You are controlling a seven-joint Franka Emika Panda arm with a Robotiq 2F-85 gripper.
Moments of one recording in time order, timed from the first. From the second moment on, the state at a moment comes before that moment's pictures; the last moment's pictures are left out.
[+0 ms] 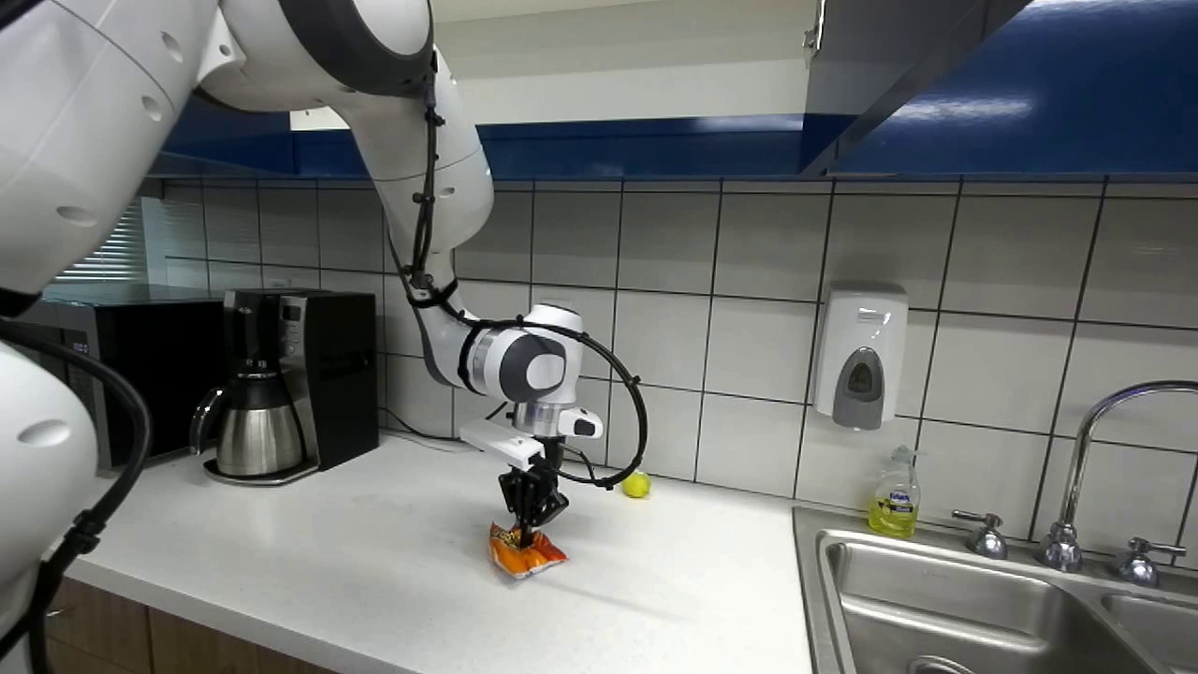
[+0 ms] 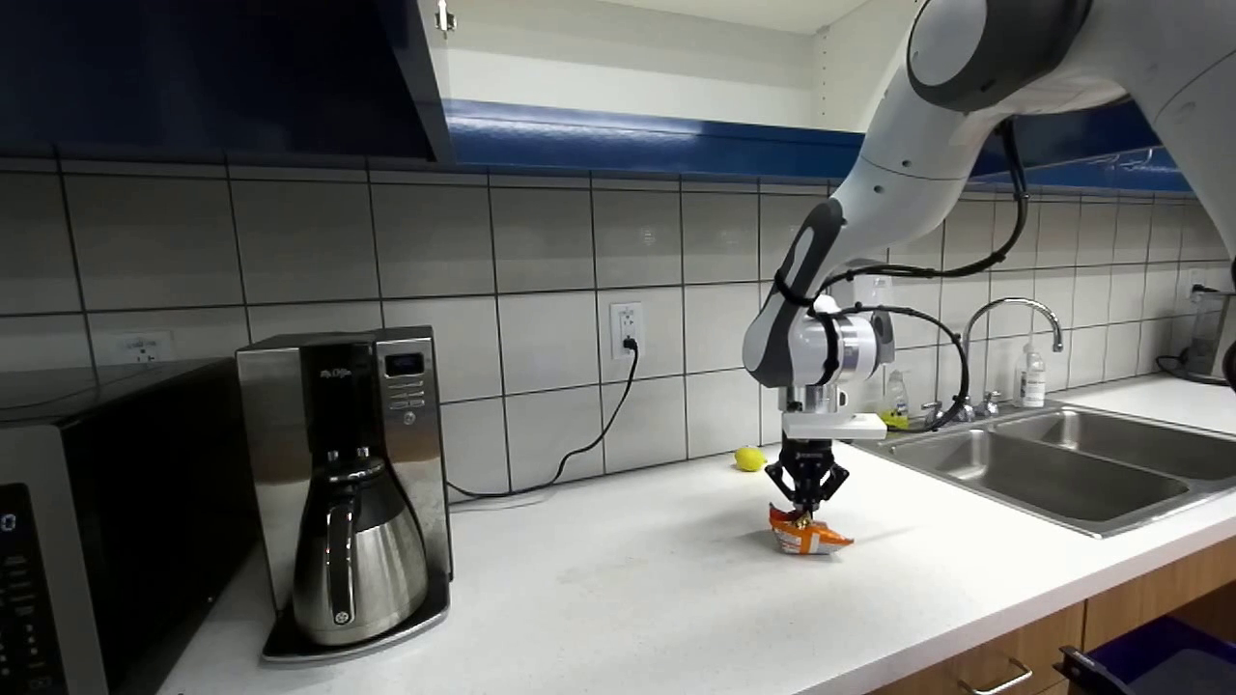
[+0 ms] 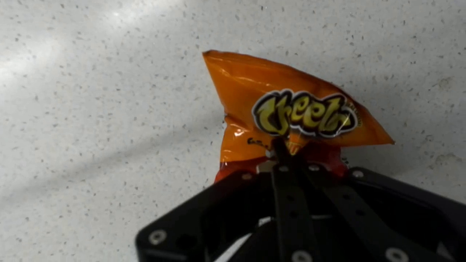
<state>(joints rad) -0.06 0.48 -0.10 -2.12 0.17 2.51 0.05</state>
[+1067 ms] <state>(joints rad) -0.05 0.35 -0.05 -2.14 0.00 2.37 -0.23</state>
